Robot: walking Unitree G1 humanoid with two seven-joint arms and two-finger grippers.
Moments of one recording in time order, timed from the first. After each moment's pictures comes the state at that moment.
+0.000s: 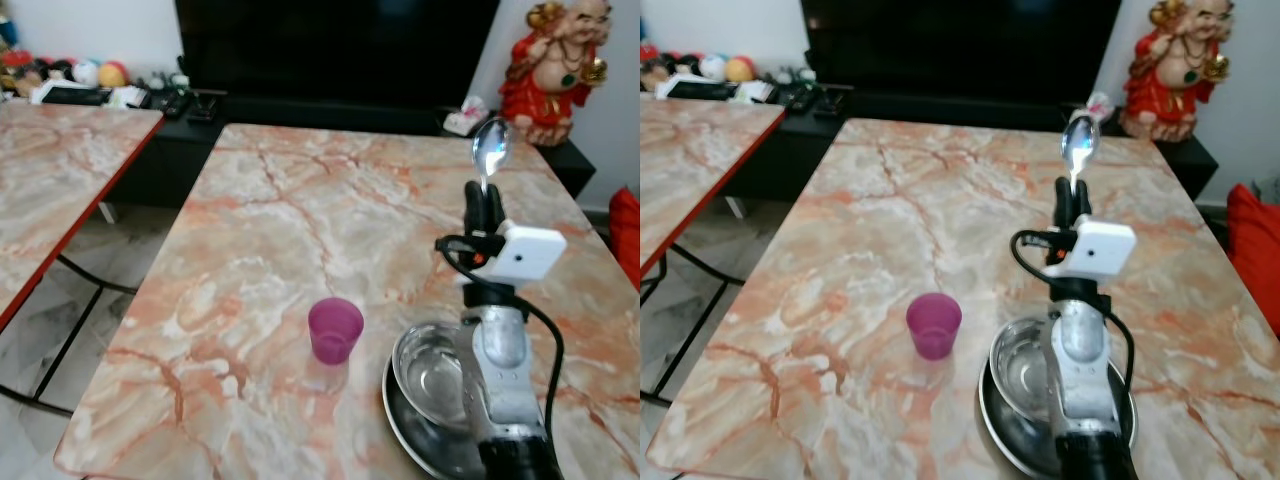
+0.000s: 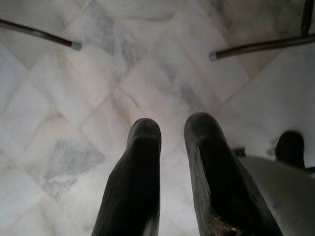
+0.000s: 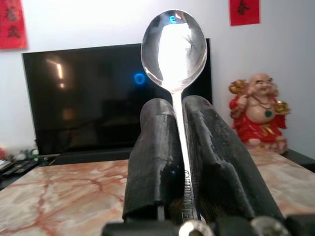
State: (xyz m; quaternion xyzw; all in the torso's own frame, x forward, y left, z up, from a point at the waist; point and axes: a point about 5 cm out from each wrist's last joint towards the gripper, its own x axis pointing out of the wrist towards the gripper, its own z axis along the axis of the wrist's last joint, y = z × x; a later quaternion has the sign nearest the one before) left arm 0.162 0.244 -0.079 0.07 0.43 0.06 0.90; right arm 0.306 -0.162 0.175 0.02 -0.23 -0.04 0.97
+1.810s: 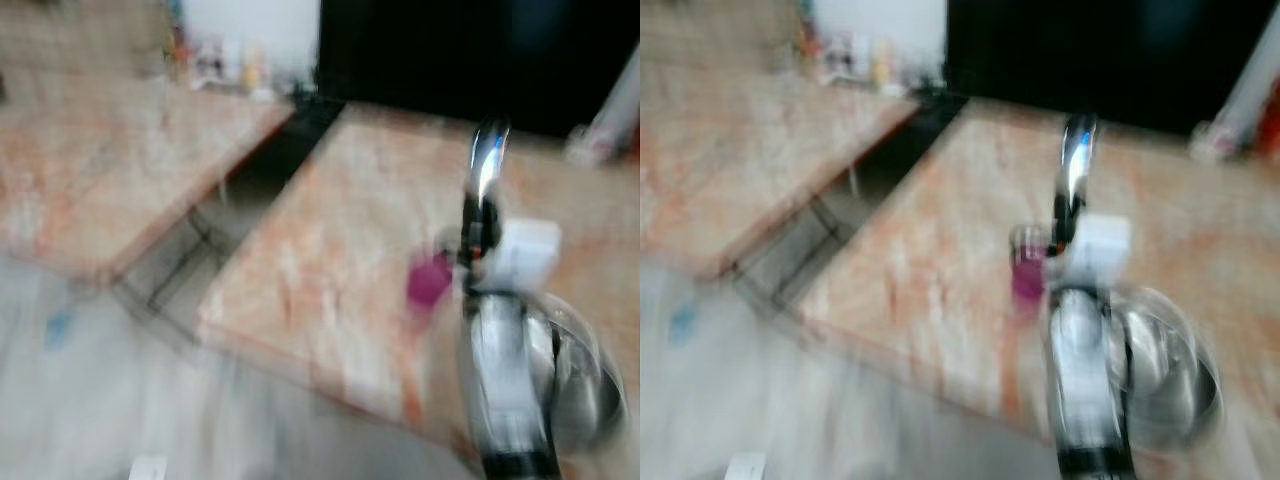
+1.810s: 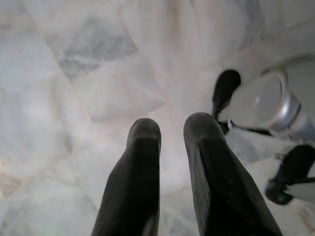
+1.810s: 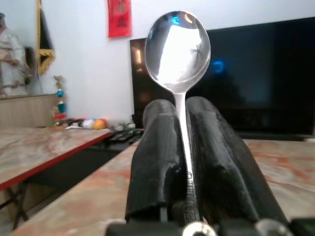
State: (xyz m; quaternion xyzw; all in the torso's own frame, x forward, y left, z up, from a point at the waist) left arm 0.139 0.249 -0.088 0.06 0.47 0.08 0.88; right arm 0.311 -0.151 0.178 0.02 -0.23 -0.02 0.97
